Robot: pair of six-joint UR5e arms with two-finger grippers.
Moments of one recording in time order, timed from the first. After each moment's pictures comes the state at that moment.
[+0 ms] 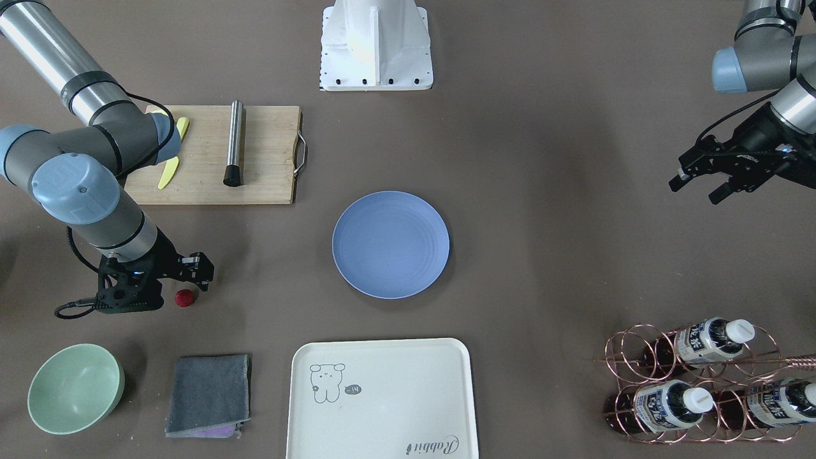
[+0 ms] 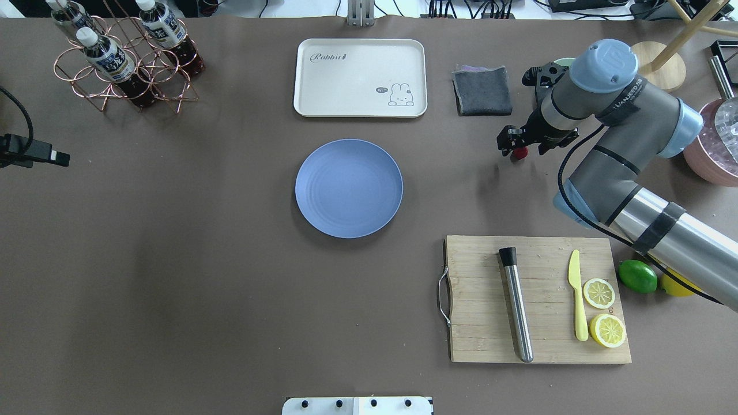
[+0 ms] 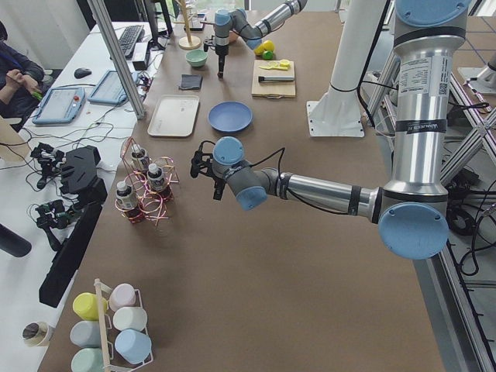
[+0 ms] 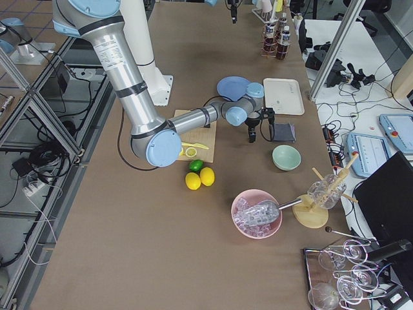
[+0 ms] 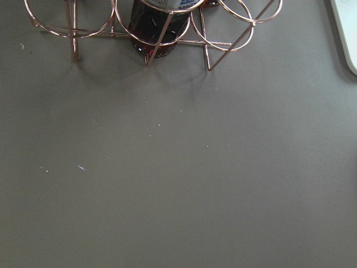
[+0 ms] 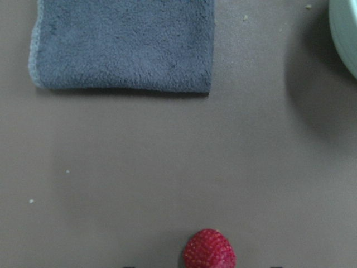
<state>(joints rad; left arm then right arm) -1.15 -1.56 -1.70 -2.39 -2.37 -0.84 0.87 -1.10 1.39 -1.20 2.06 0.88</state>
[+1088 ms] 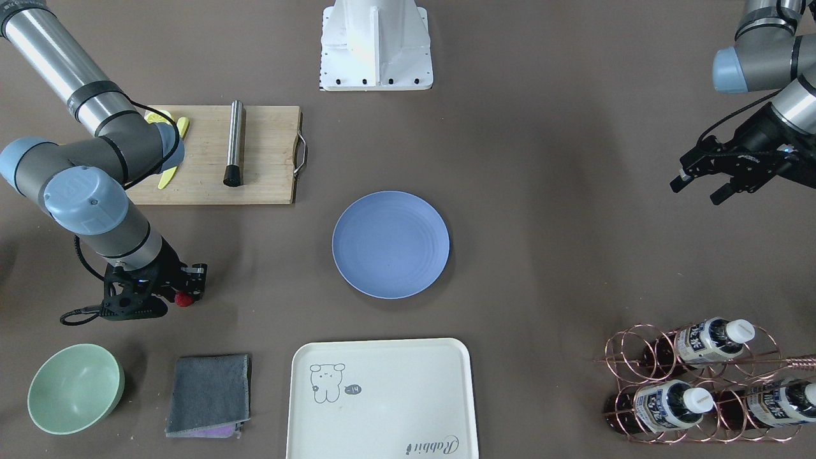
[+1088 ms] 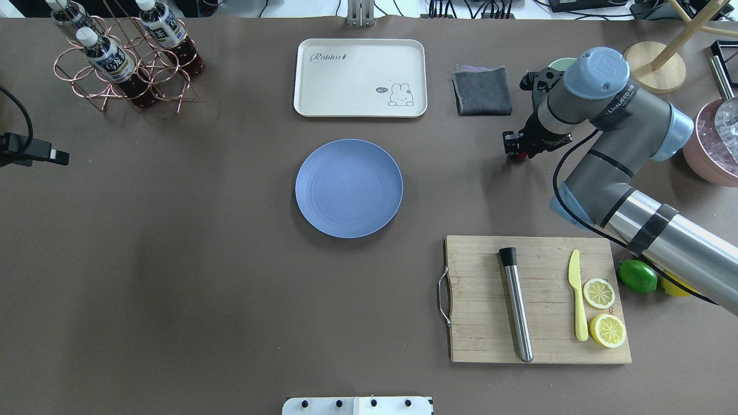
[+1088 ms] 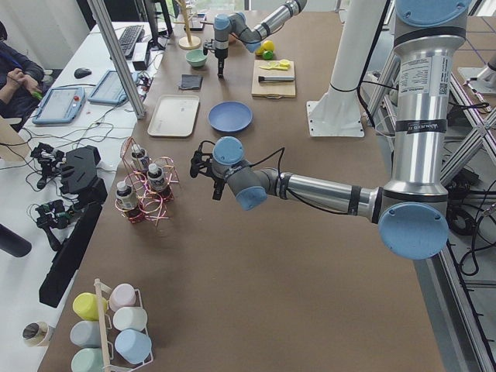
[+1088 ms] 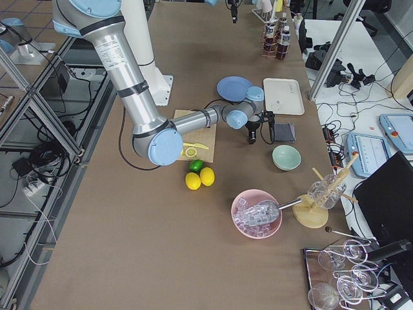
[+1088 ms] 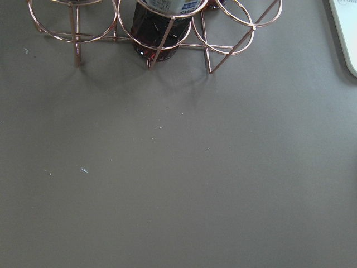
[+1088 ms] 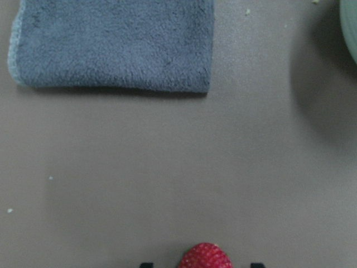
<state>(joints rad) -1.15 -1.56 -1.69 -2.39 -2.37 -0.84 0.86 -1.10 1.36 -1.18 2.04 0.88</state>
